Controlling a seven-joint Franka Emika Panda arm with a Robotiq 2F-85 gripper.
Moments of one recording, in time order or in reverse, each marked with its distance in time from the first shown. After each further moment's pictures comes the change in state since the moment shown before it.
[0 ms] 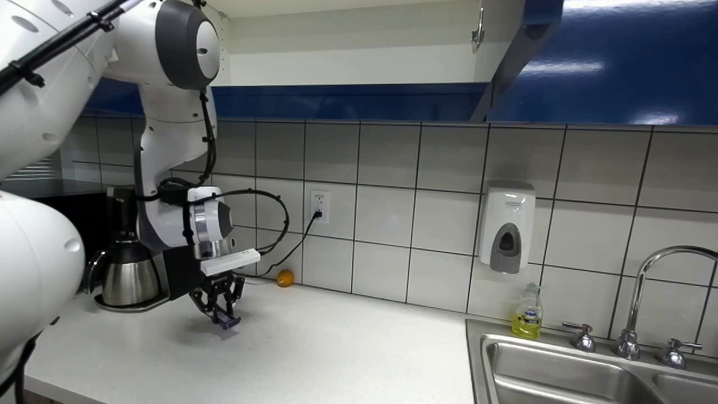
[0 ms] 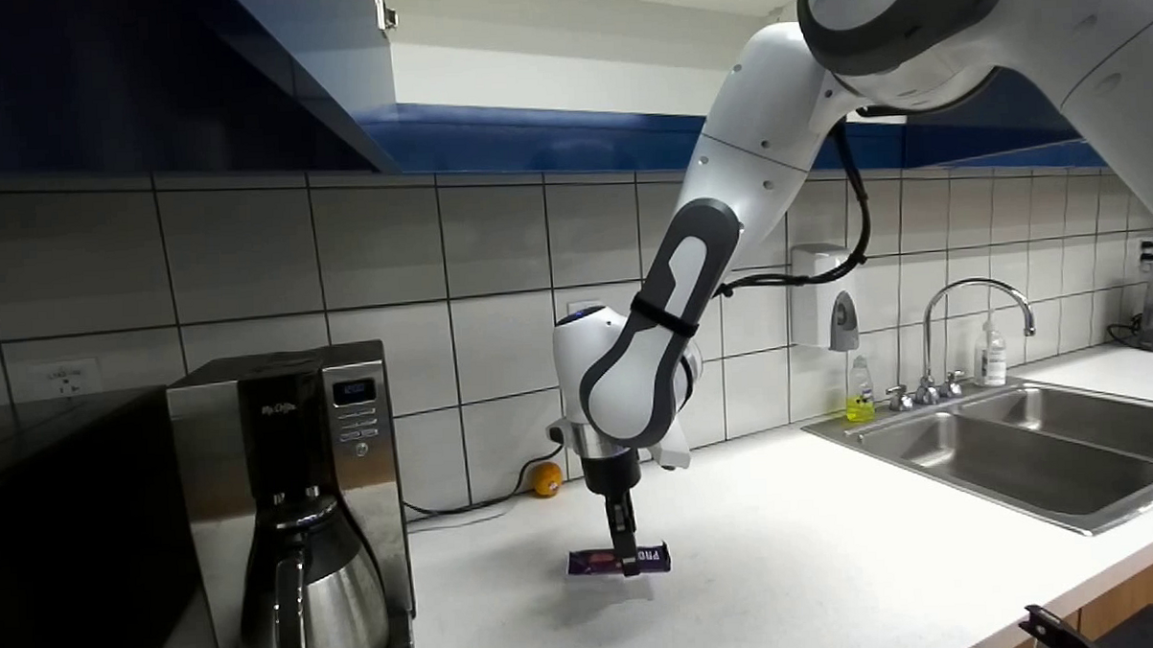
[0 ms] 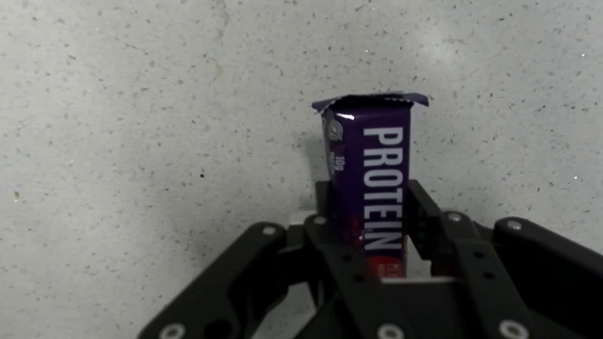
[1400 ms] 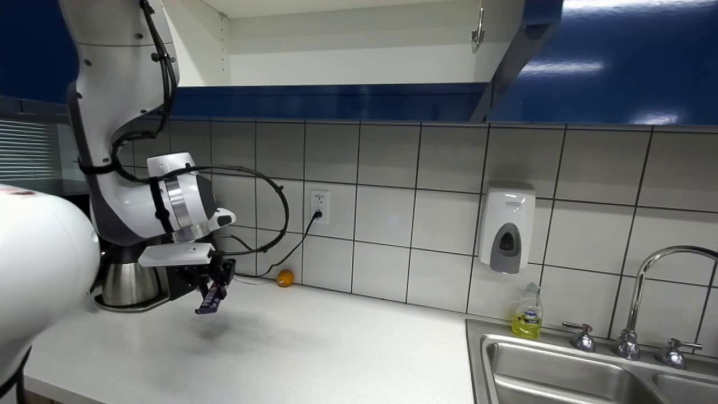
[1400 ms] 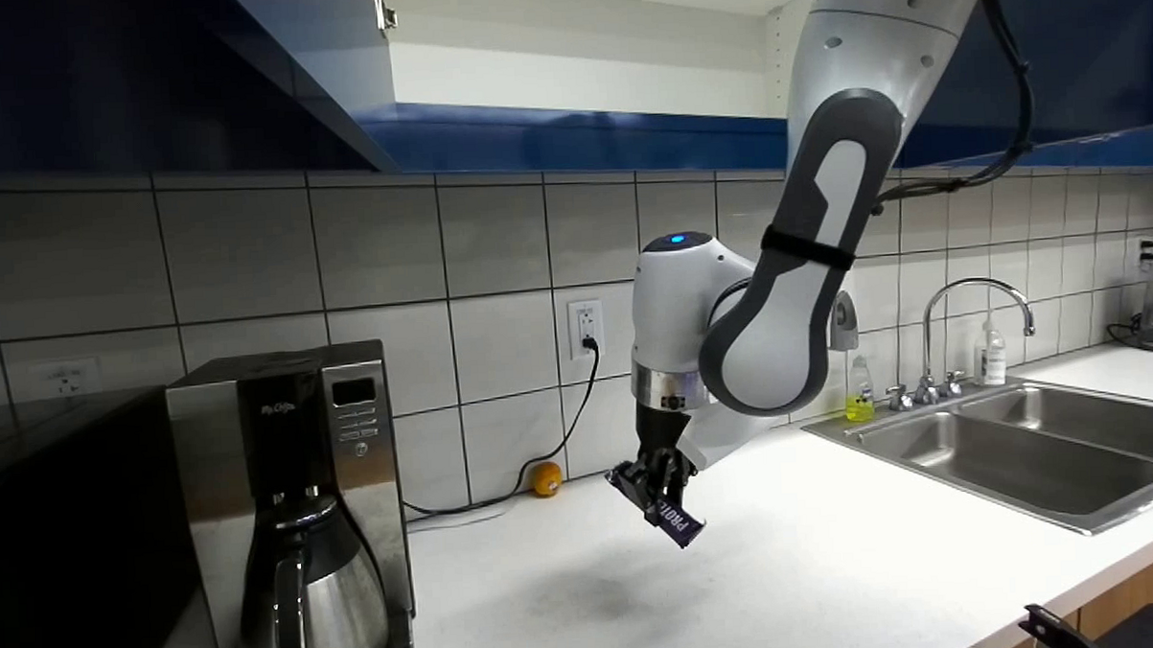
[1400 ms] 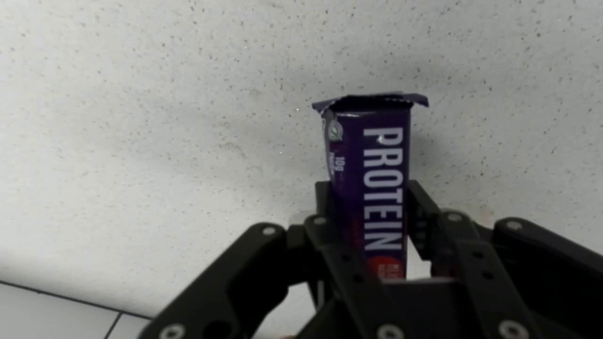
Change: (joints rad) arm 0.196 -0.425 -0.252 -0.471 -0.167 0.341 1.039
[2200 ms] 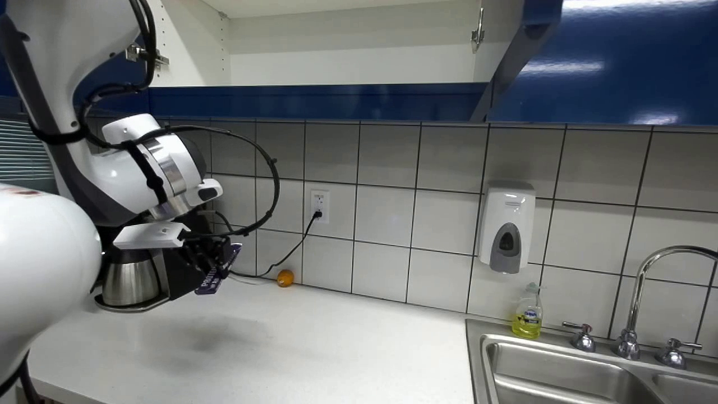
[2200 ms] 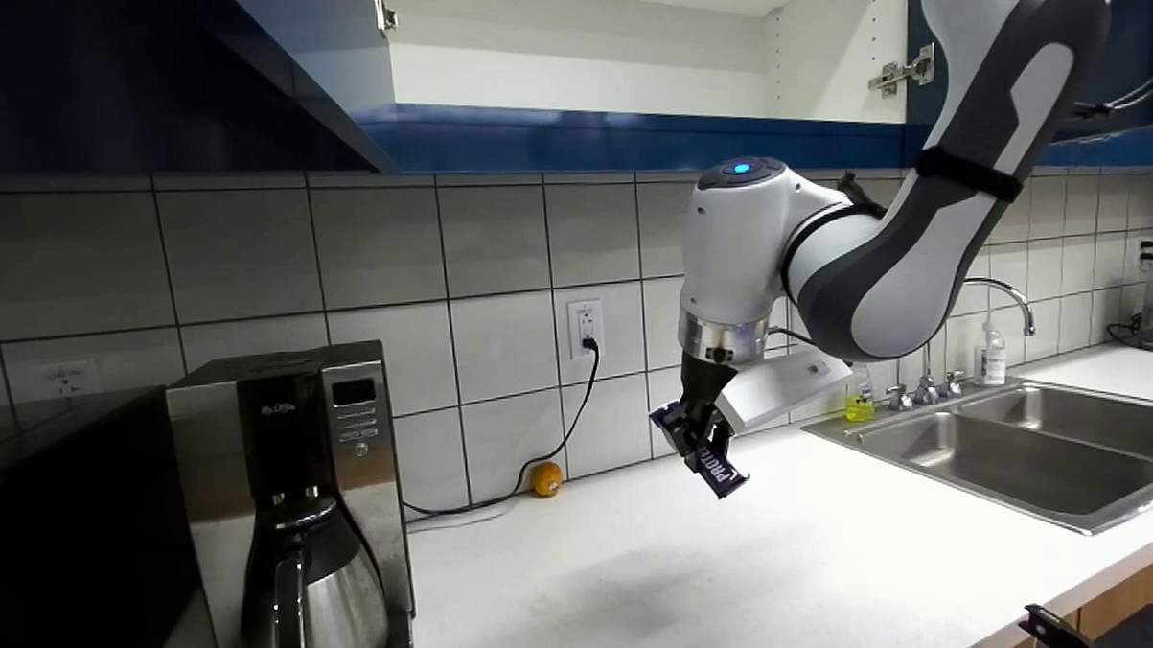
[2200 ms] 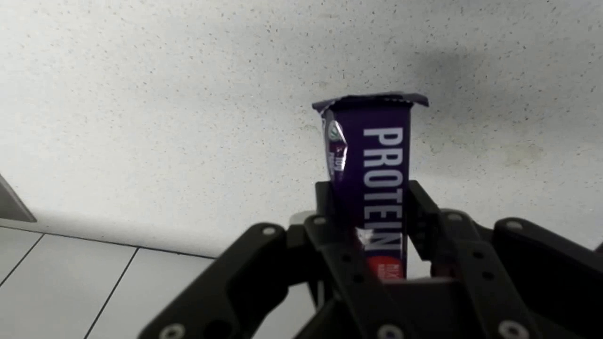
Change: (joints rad) arm 0.024 -0.344 -0.057 -0.184 -0.346 -0.126 0.454
